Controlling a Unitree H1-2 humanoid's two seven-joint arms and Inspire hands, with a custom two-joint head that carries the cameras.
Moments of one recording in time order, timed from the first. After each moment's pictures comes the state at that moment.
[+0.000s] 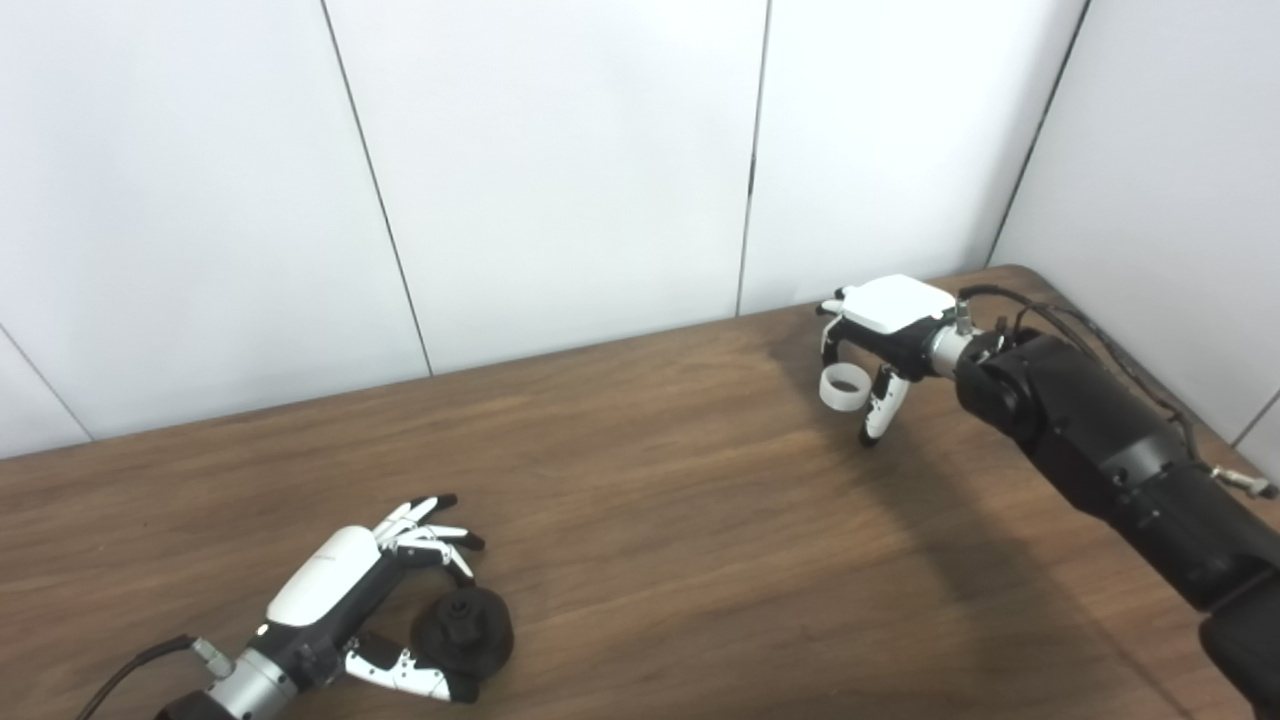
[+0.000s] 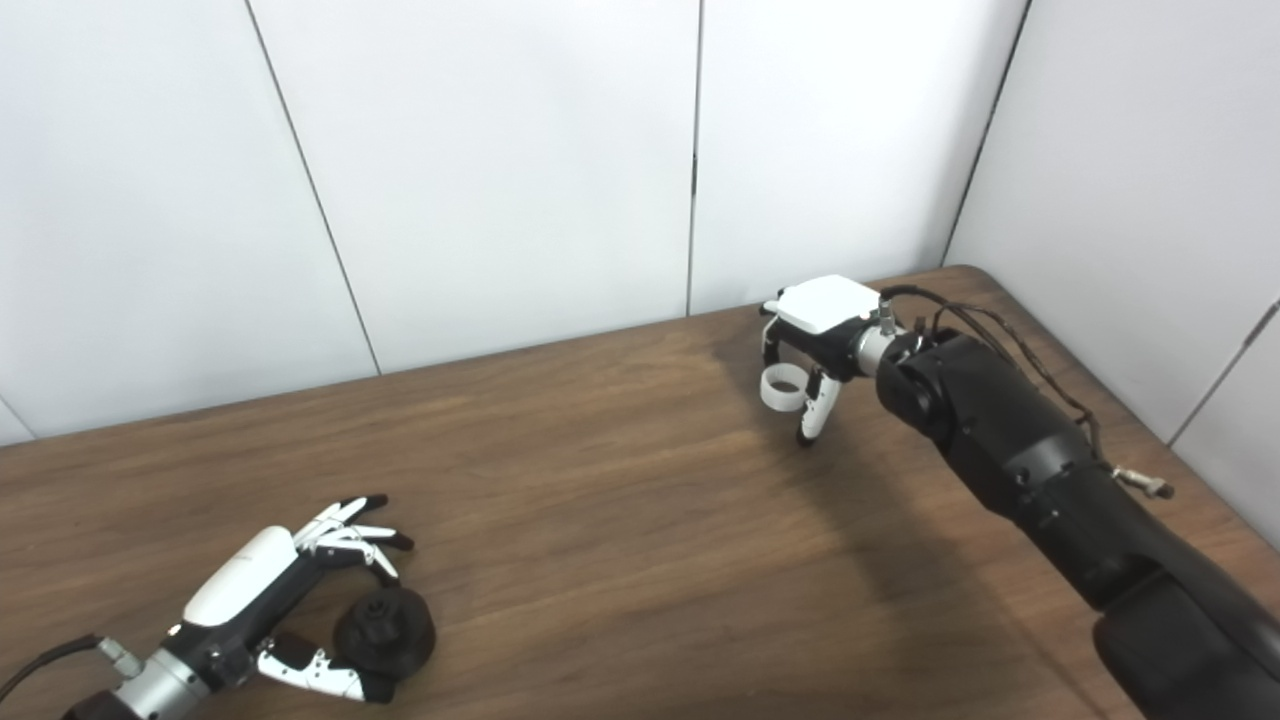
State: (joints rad) left arm -0.47 0.59 -0.74 0.36 0.31 -0.47 0.15; right arm -0.64 -0.72 0.35 0.39 -0.90 -0.03 0.36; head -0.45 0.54
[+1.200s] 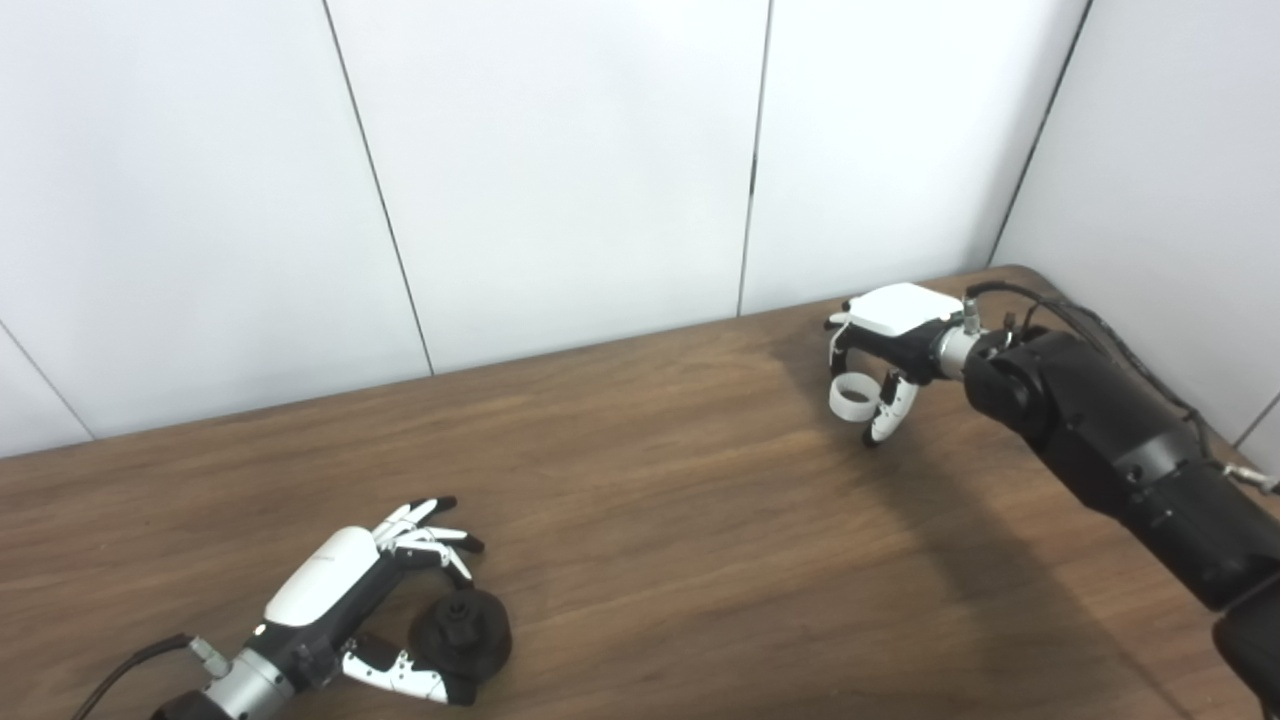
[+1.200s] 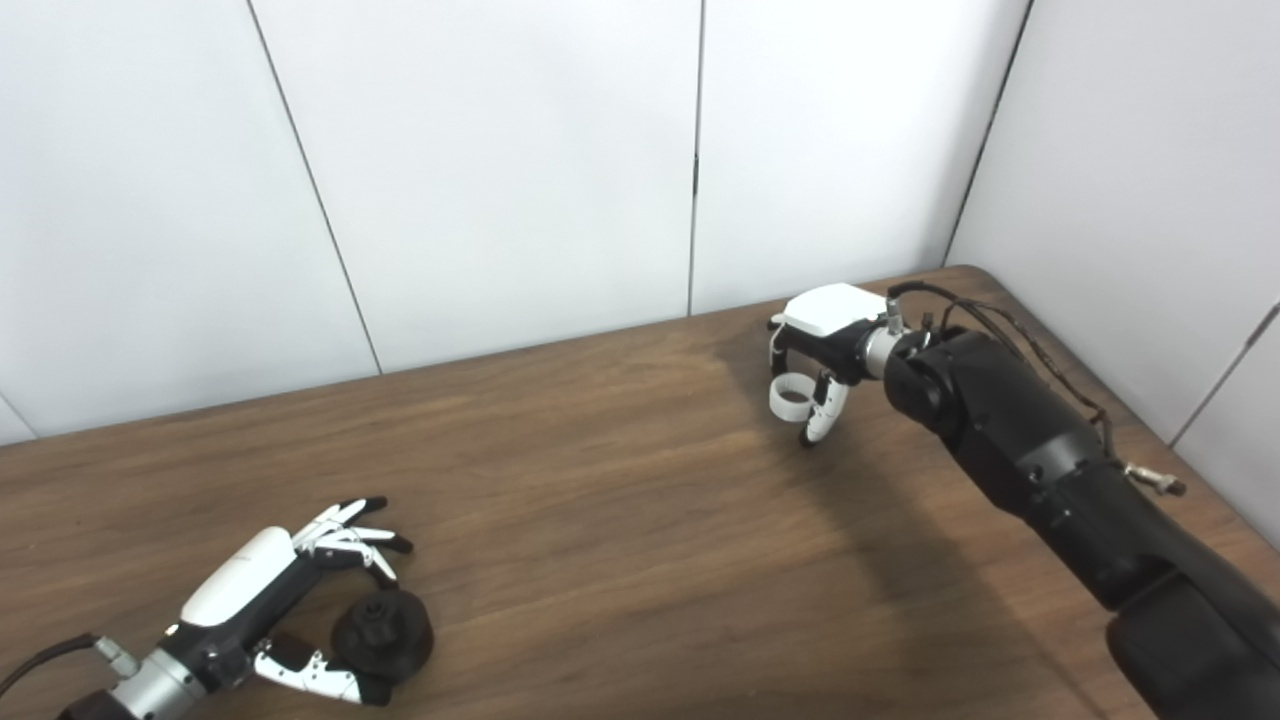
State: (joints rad) left arm -0.46 0.58 -0.71 0.35 0.31 -0.47 0.11; right arm -0.62 -0.74 0.35 0.35 -0.86 0.00 0.42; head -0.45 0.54
